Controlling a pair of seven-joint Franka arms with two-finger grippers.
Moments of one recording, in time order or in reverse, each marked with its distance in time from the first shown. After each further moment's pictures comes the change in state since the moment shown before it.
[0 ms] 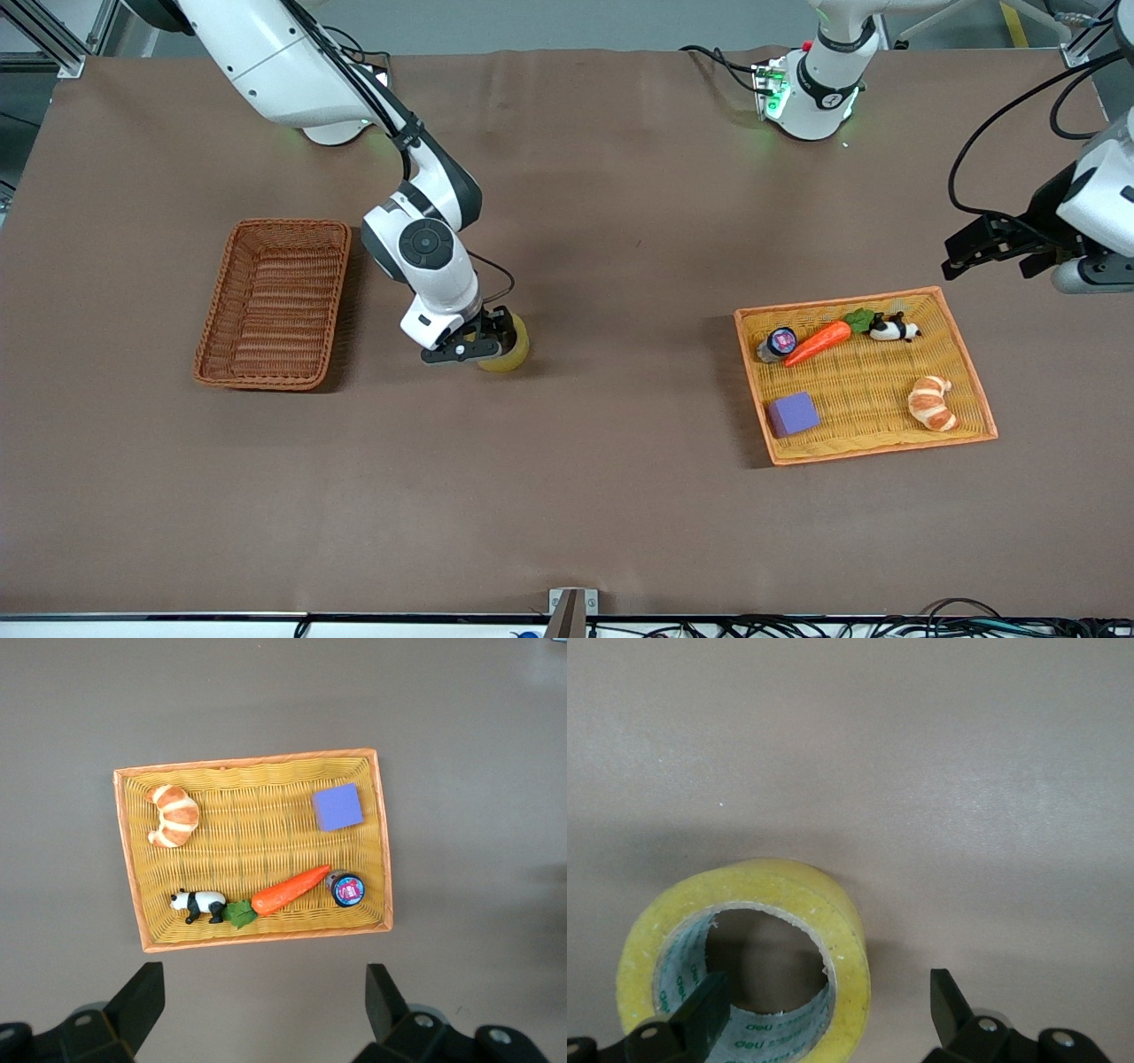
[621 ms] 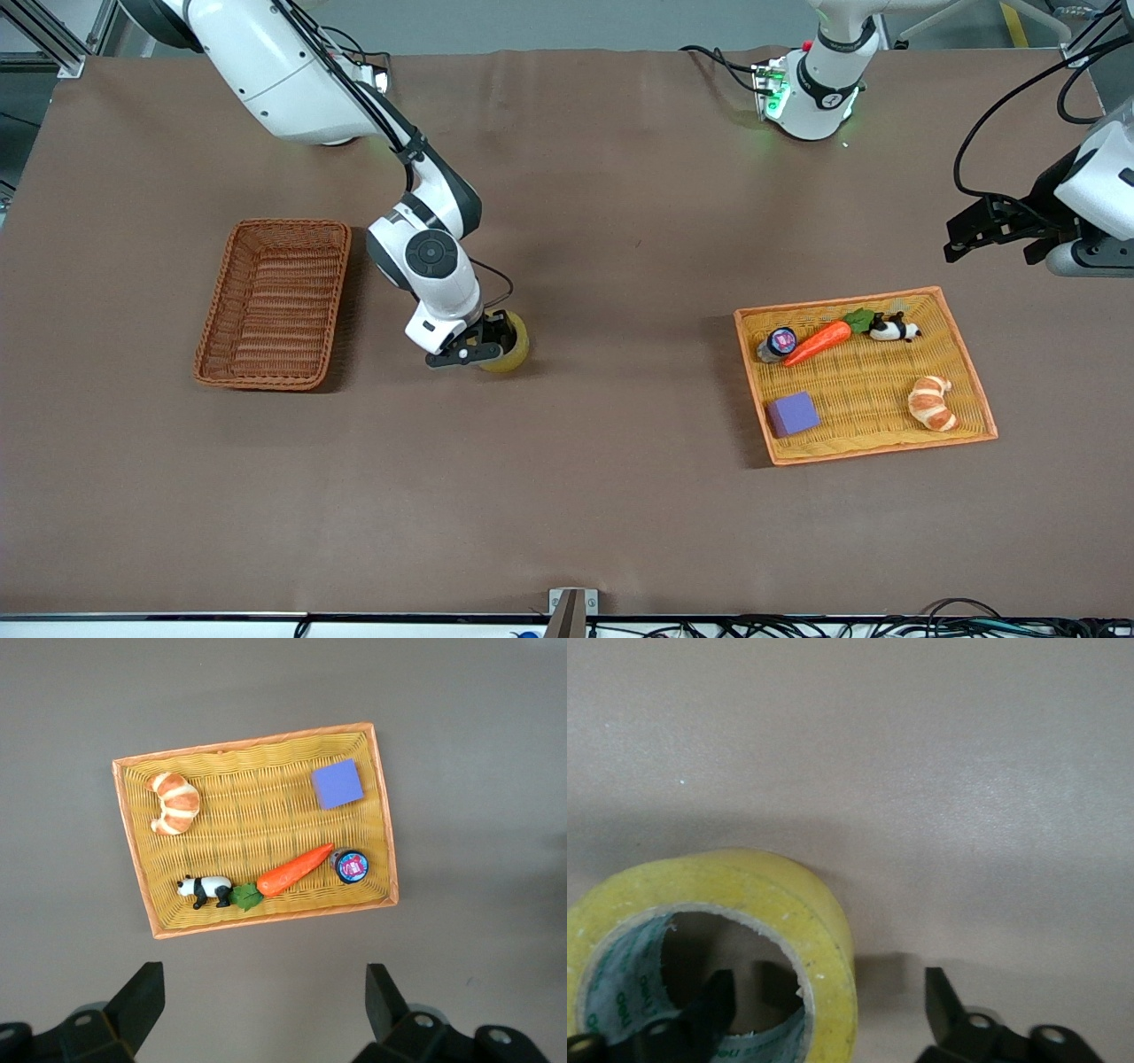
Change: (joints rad) left arm -0.002 -0.017 -0.010 0.000 0.012 -0.055 0.046; right arm -0.001 0.048 -0.009 -0.005 -0.037 0.033 0.000
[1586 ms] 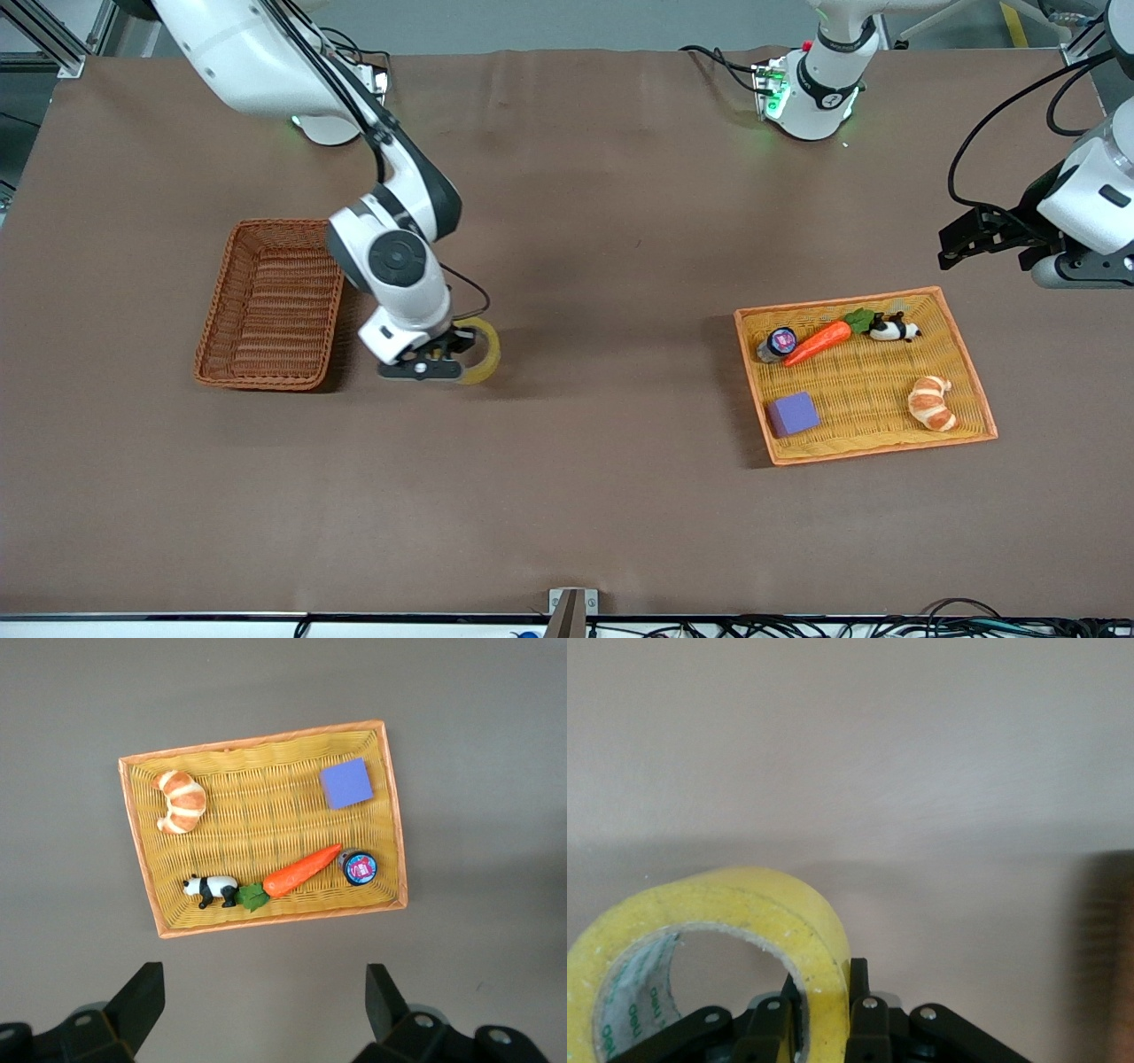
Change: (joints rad) left arm -0.008 0.020 -0.006 0.015 0.027 0.005 -0.025; right arm -0.082 -0.150 0.012 0.120 0.012 -0.315 0.054
